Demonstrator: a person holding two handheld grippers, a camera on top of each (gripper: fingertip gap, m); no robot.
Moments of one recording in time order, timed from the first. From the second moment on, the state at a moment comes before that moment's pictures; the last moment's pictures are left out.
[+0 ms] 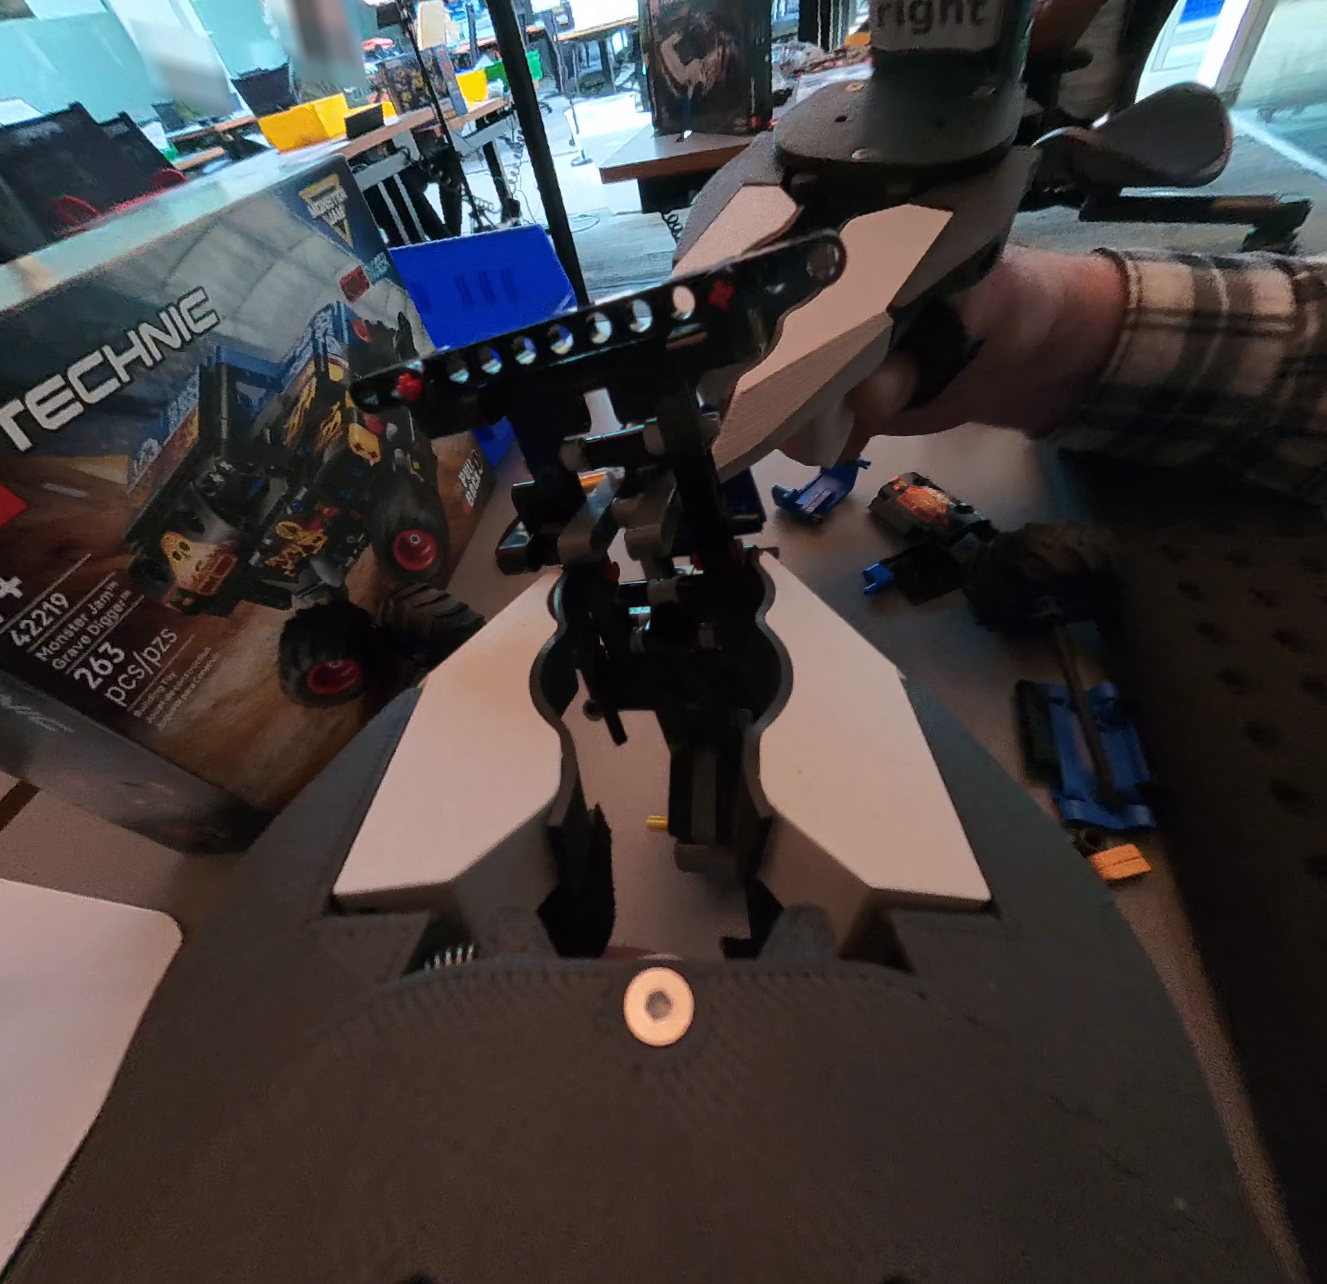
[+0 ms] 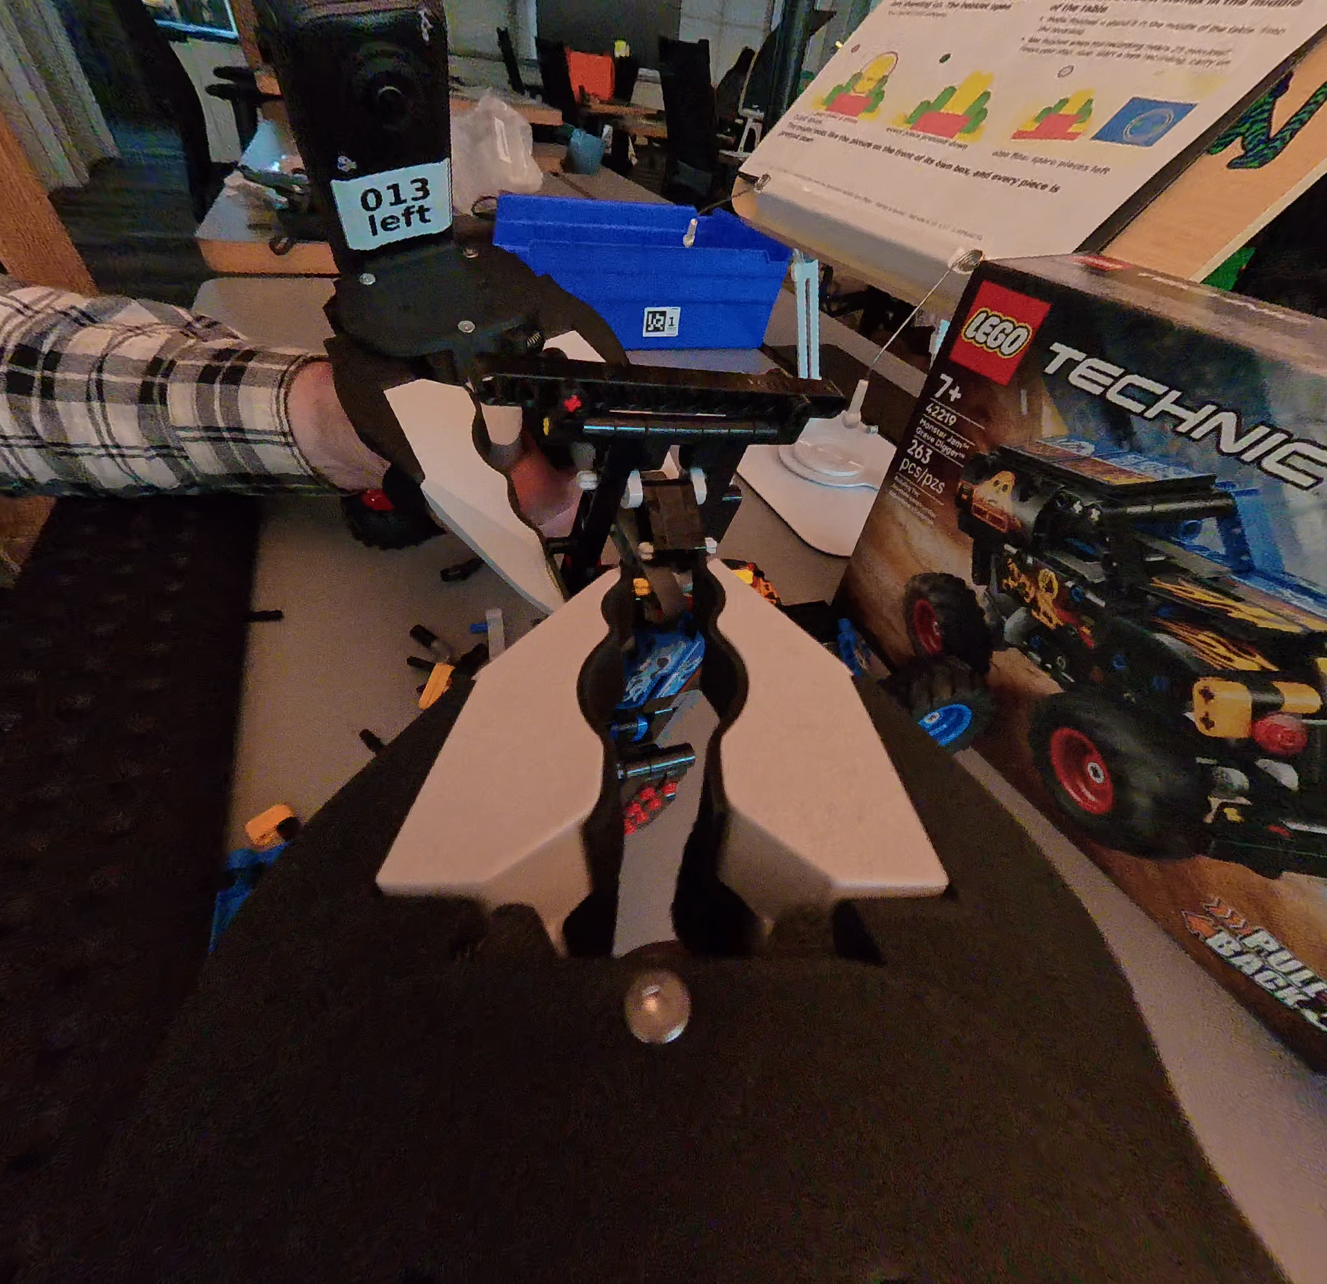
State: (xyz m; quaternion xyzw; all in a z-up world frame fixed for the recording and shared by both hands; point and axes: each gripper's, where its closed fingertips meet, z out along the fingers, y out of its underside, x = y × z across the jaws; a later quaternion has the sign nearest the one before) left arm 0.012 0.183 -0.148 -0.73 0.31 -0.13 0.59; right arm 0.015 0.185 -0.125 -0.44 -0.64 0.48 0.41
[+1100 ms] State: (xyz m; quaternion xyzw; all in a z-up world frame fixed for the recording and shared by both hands) left arm 0.007 0.181 -0.142 -0.73 0.33 -0.10 0.59; right arm 0.010 0.186 -0.147 -0.48 -0.65 0.45 0.38
